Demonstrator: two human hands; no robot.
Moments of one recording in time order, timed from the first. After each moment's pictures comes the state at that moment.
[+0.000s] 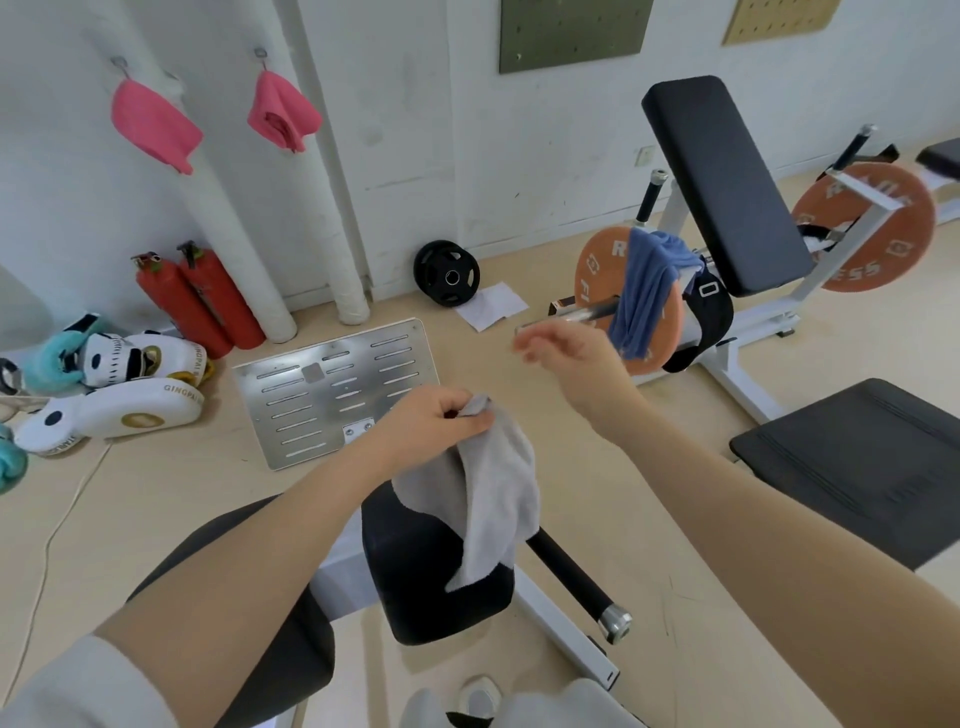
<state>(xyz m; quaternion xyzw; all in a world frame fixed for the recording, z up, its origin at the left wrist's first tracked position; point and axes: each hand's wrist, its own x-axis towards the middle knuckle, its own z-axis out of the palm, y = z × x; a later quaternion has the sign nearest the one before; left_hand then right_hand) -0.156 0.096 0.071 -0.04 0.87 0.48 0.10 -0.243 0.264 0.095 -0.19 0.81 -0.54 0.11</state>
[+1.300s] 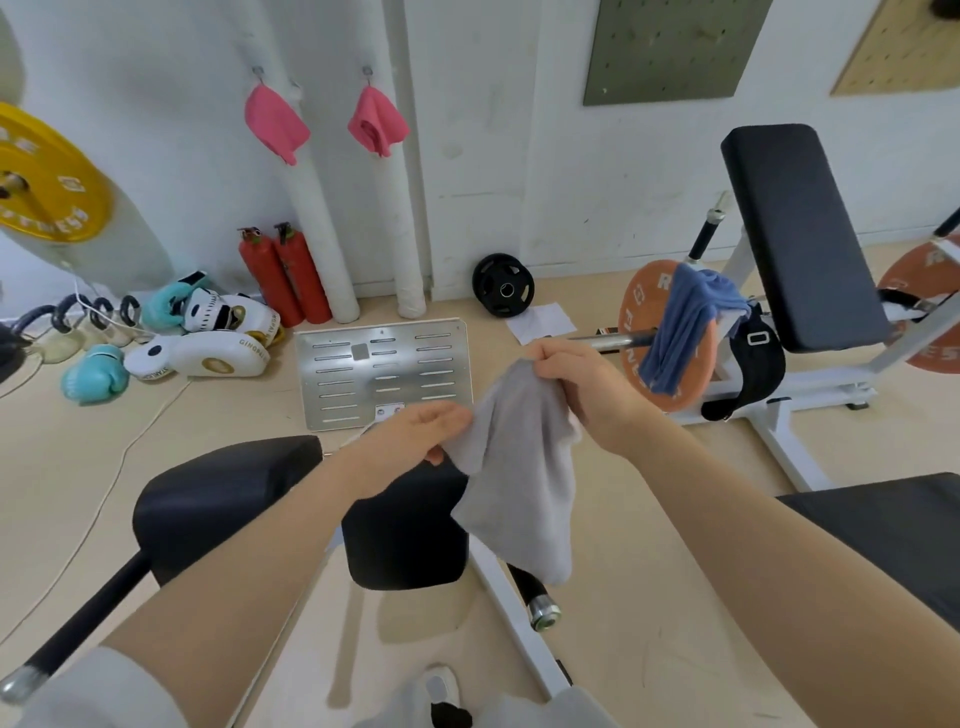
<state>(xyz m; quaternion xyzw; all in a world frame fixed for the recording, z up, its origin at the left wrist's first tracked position) -0.104 0.191 0.088 -0.19 0.78 0.59 0.10 -0.232 0.346 0.124 -0.29 0.66 -0.60 0.36</state>
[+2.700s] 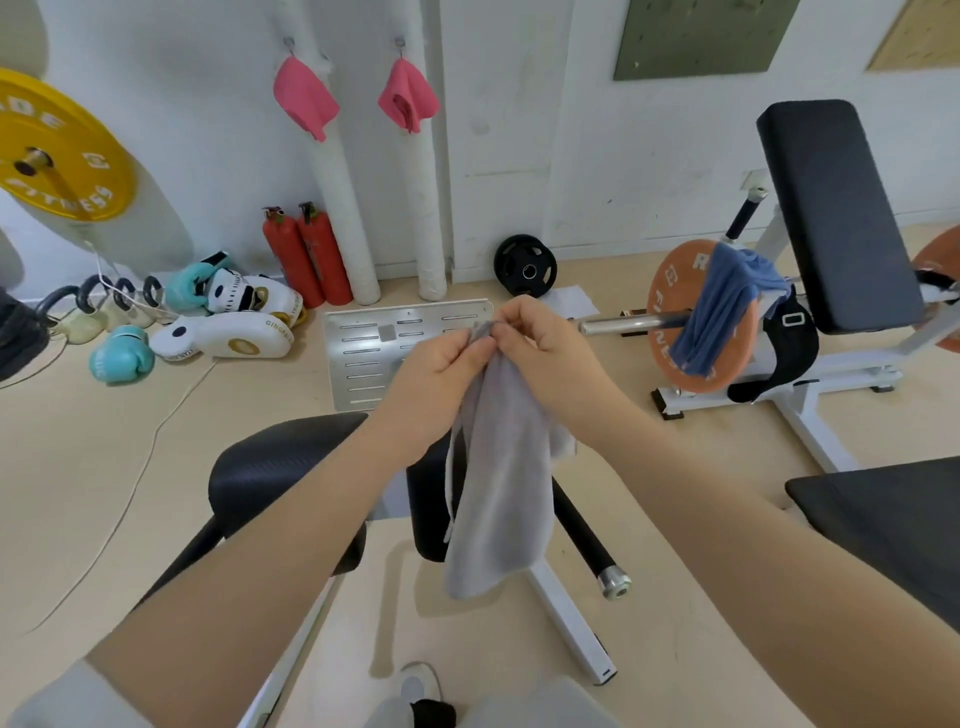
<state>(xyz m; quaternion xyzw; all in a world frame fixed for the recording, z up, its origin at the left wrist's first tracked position) -0.054 0.152 0.129 -0.17 0.76 0.61 -0.15 -0.139 0.250 0.137 -0.35 0.76 -0.52 0.17</state>
